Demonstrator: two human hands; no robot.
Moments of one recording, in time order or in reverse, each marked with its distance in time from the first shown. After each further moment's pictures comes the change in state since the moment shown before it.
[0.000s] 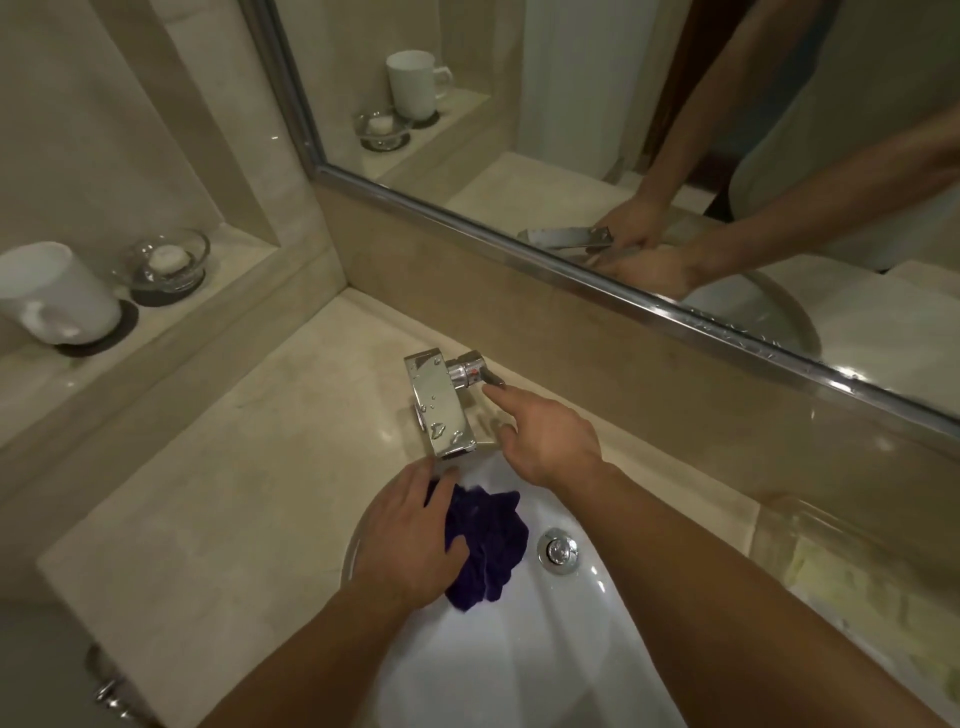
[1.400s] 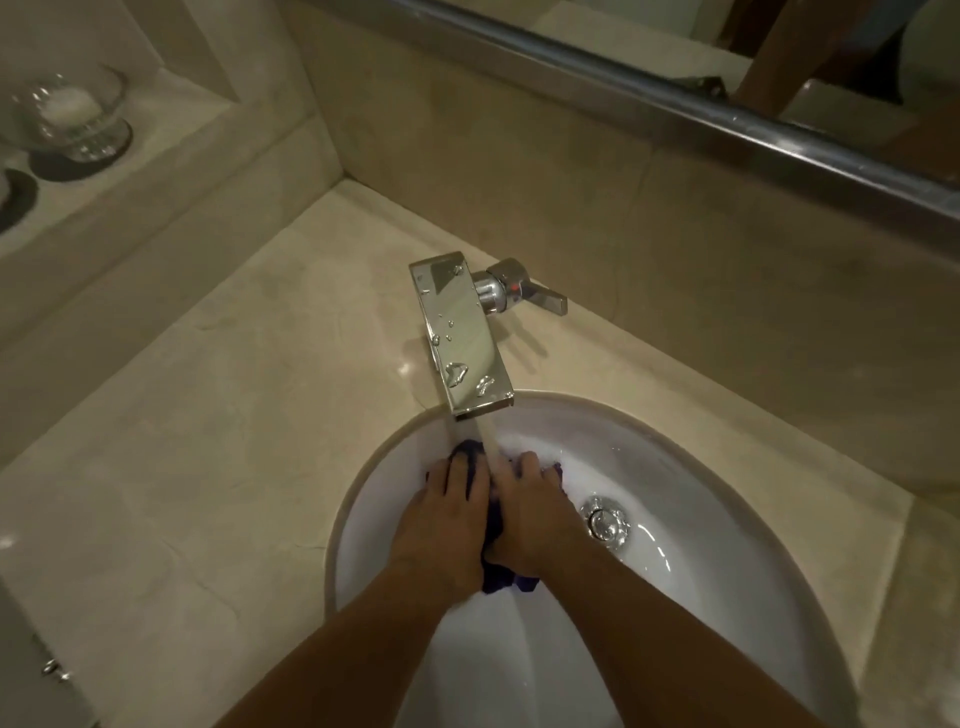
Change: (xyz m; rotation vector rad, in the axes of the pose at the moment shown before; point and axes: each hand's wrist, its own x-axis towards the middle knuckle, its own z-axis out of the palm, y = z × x) left_hand 0.027 -0.008 0.100 0.165 -0.248 -0.015; right_hand 0.006 0.057 0.223 -0.054 -0.311 -0.013
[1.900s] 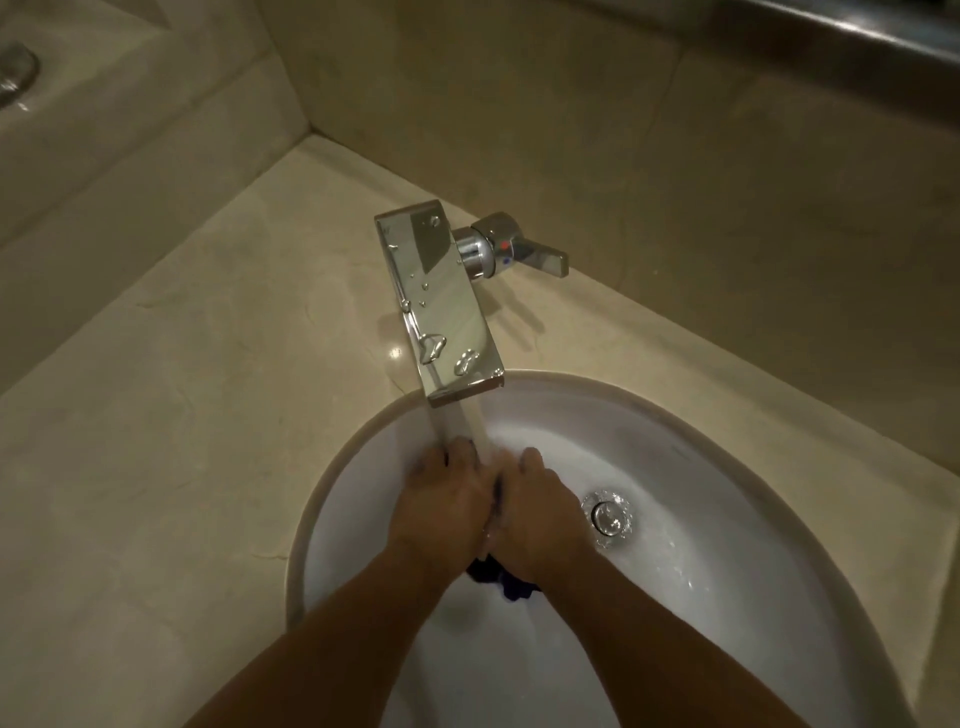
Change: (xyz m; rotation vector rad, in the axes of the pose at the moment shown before) left_hand 0.033 0.002 0.022 0.058 0.087 0.024; right_hand -0.003 0.009 0.010 0.128 0.155 0.039
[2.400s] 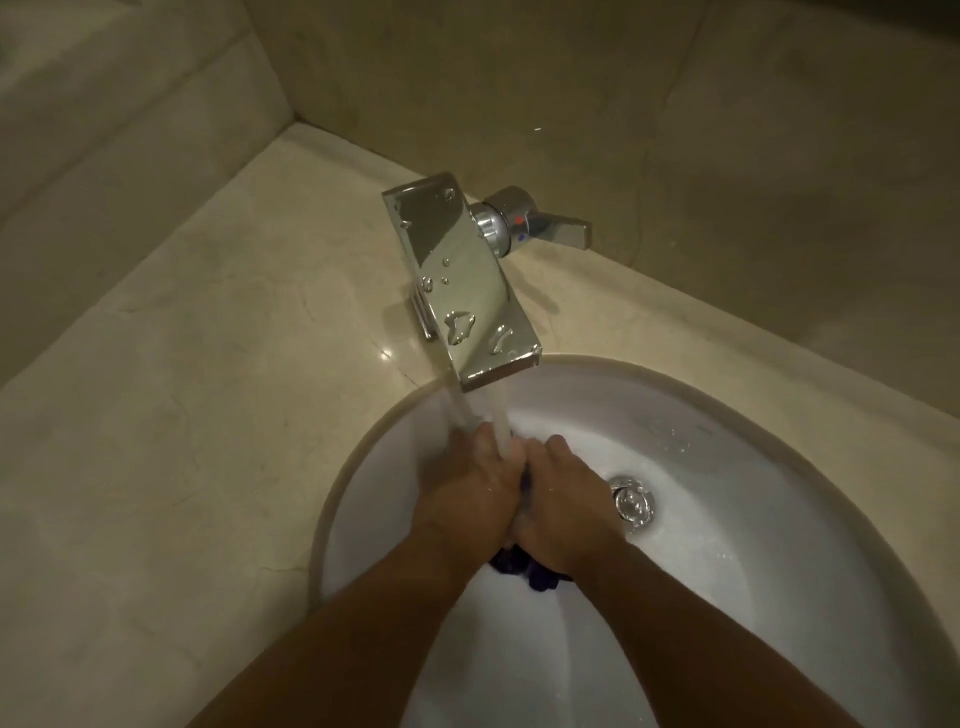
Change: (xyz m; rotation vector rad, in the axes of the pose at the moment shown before) left_hand 0.009 0.000 -0.008 0.006 0.051 0.061; right_hand -0.003 0.008 0.007 -0.038 0.133 0.013
